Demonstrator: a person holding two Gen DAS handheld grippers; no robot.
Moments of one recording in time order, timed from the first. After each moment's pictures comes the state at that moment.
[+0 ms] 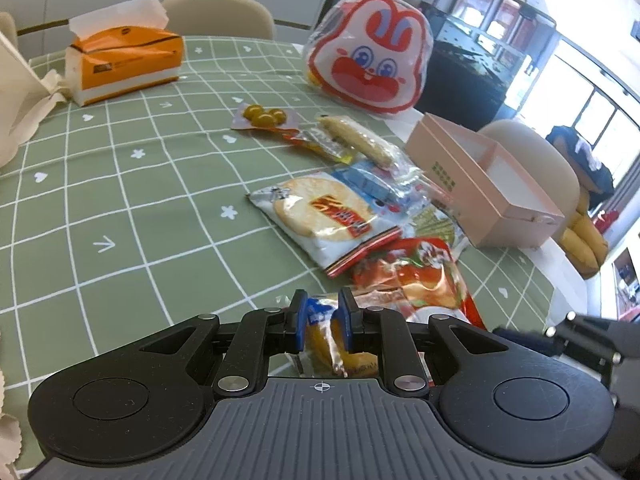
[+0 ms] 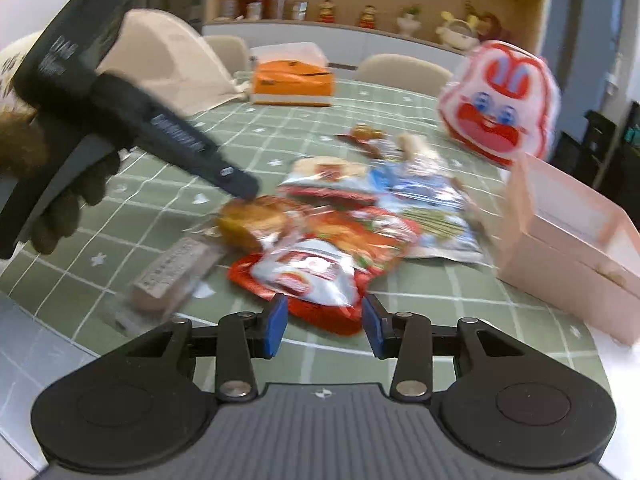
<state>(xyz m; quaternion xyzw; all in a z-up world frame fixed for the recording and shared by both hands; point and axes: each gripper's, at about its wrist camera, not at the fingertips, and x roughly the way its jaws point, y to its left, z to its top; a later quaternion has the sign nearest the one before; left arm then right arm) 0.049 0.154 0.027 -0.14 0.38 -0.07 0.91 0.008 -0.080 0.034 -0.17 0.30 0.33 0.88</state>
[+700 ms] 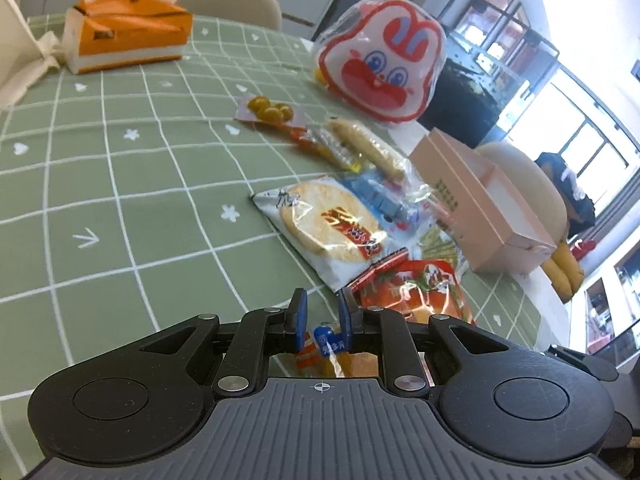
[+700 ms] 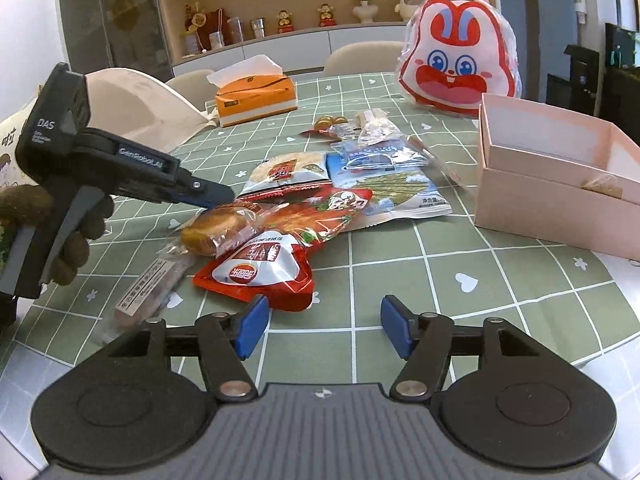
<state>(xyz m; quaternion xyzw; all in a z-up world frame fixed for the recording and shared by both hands) 0.065 0.177 0.013 -0.21 0.37 -0.08 0.90 0.038 -0.121 0.017 -0.05 0.34 0.34 0.88</state>
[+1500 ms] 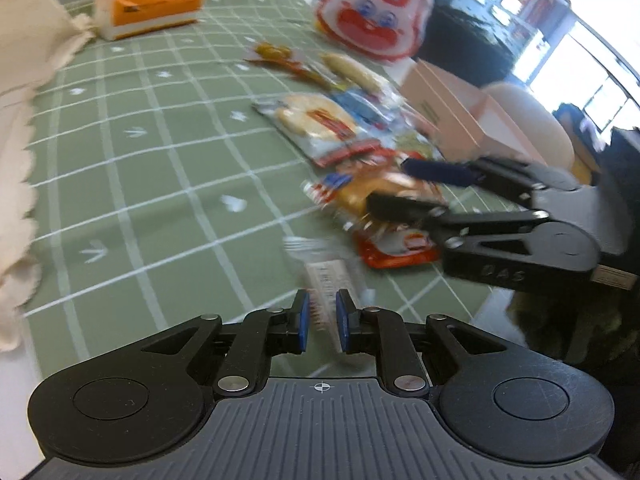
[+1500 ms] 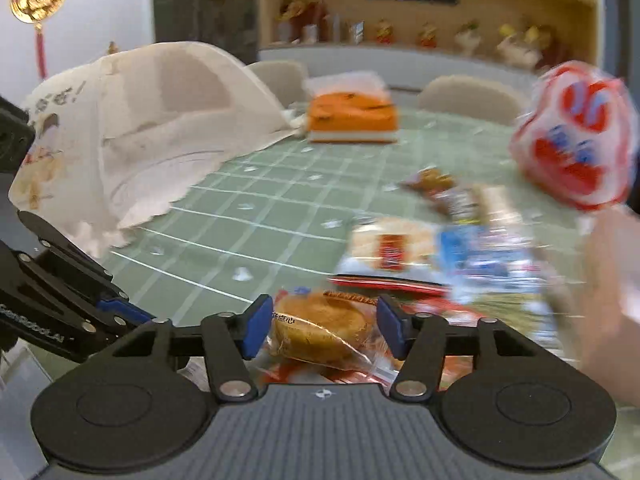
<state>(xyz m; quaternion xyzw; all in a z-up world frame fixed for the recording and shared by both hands) -0.012 0.138 0.026 -0.16 0.45 -0.06 0.88 0.054 -0.034 0.044 -0.15 0.28 0.43 0.85</state>
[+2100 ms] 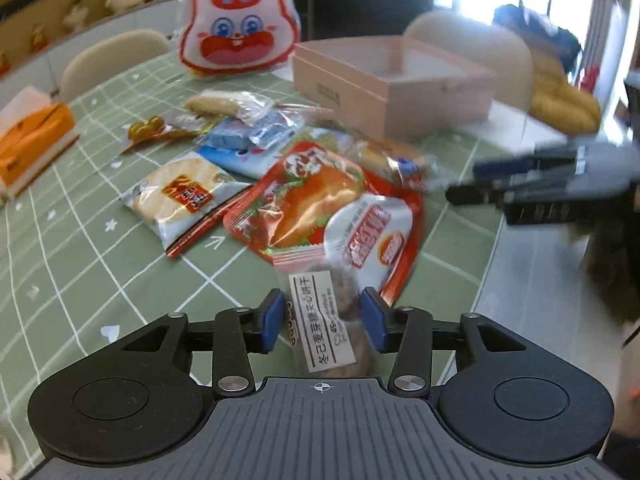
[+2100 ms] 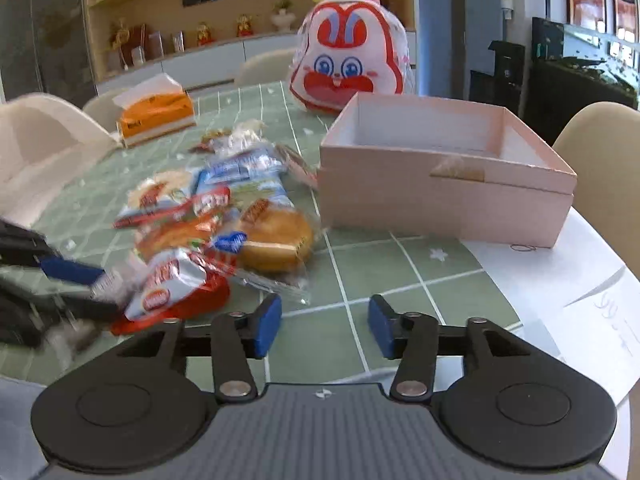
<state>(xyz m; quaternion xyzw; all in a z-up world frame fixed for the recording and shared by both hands) 0.029 0.025 0.017 0.08 0.40 -0.11 0.91 0.072 -0.180 0.014 -0.04 0.33 0.23 0.92</state>
